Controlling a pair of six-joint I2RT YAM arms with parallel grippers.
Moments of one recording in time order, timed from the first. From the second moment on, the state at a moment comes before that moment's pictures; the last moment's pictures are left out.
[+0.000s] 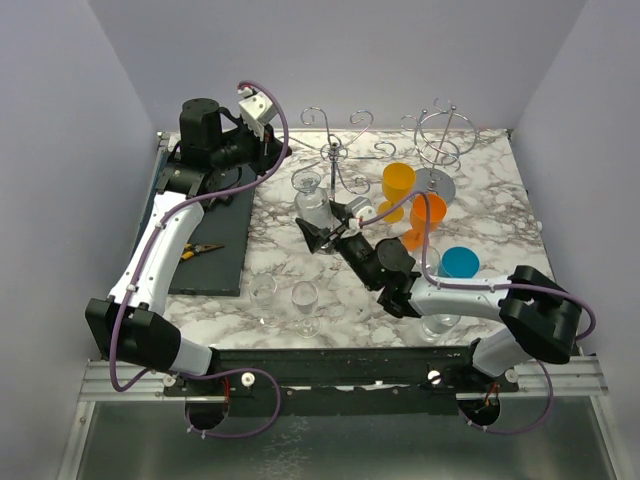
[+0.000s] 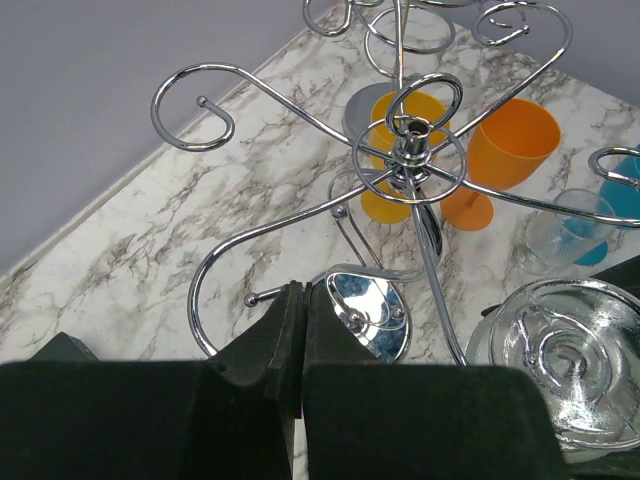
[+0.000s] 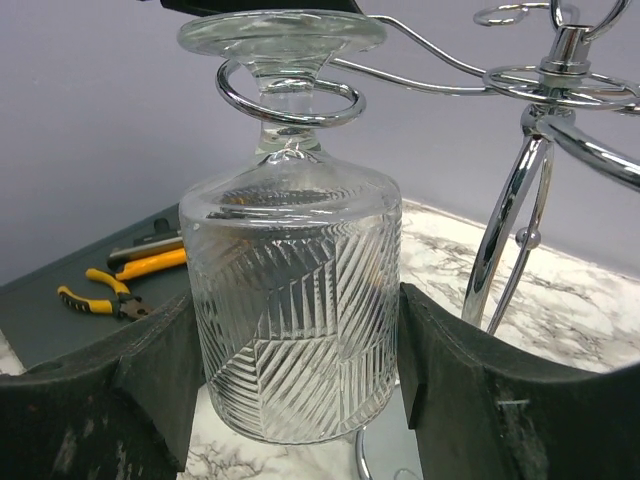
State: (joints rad) left arm -0.22 1.43 1.51 -0.37 0.68 0.18; right arm 1.04 1.50 0.74 1.05 0.33 -0.10
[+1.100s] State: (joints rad) left arm -0.22 1.45 1.54 -0.38 0.65 0.18; right arm 1.05 1.47 0.66 1.00 0.40 0.11
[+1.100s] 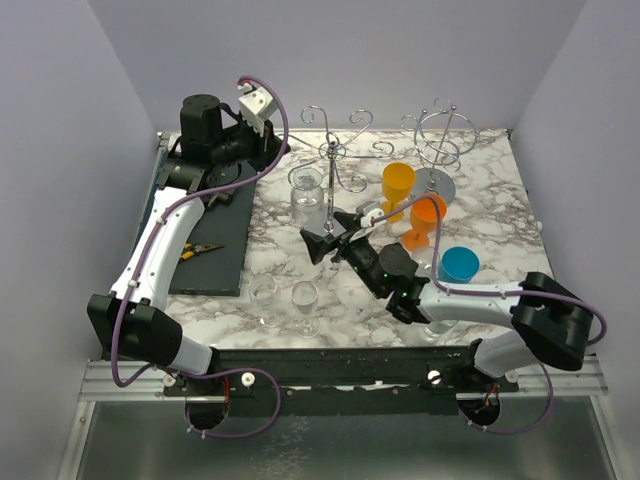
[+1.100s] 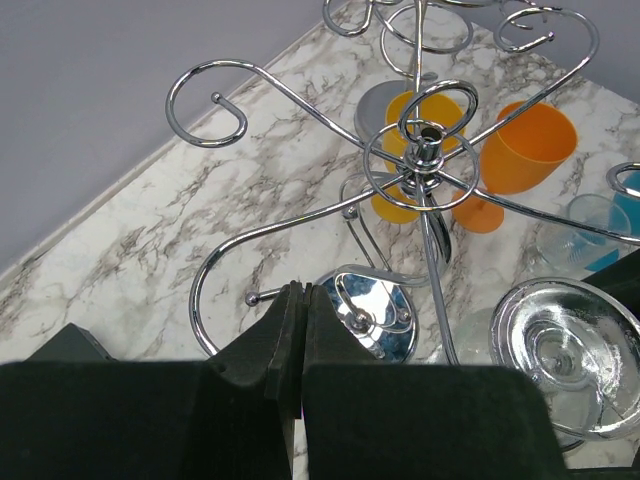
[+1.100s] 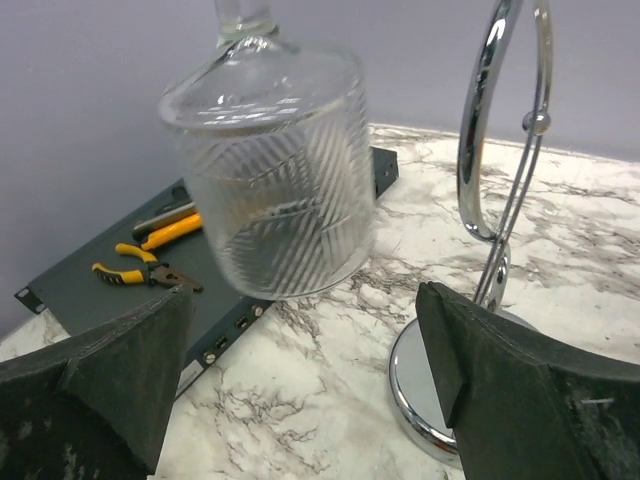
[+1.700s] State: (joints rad) left arm -0.22 1.49 1.68 -0.55 0.59 0.10; right arm 1.05 1.19 1.18 -0.01 0.40 0.27
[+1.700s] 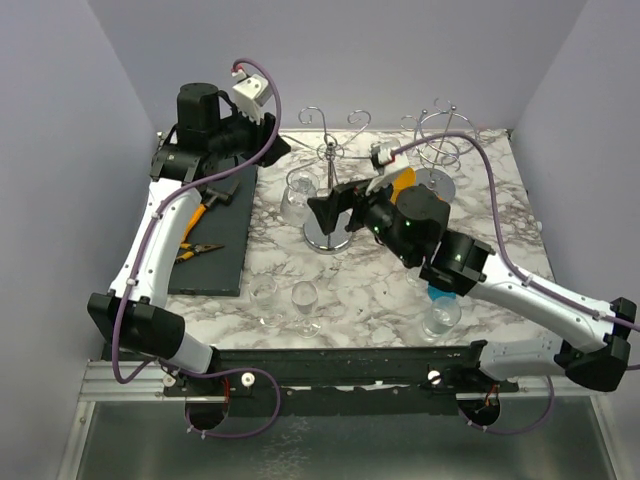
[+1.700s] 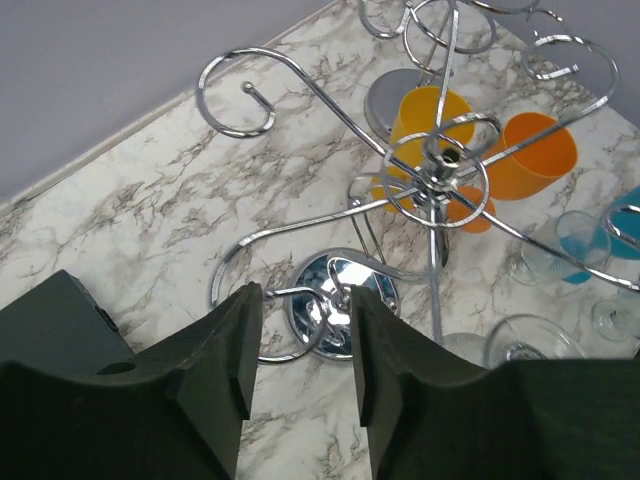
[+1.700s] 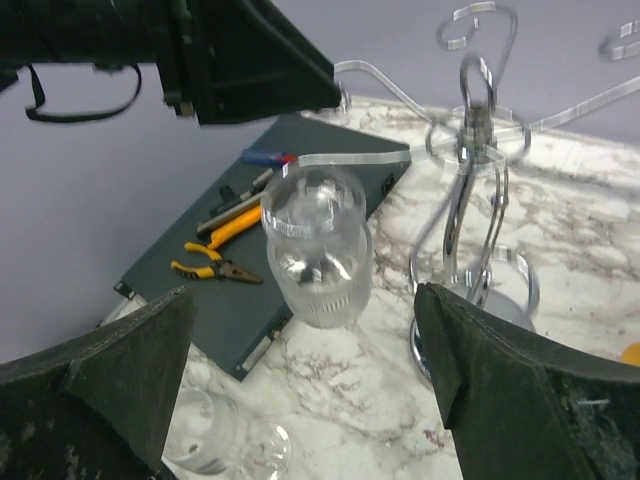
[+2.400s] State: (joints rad) left arm -0.22 1.37 1.65 -0.74 0.52 0.06; right arm 0.73 1.60 1.86 -0.44 0.42 0.20
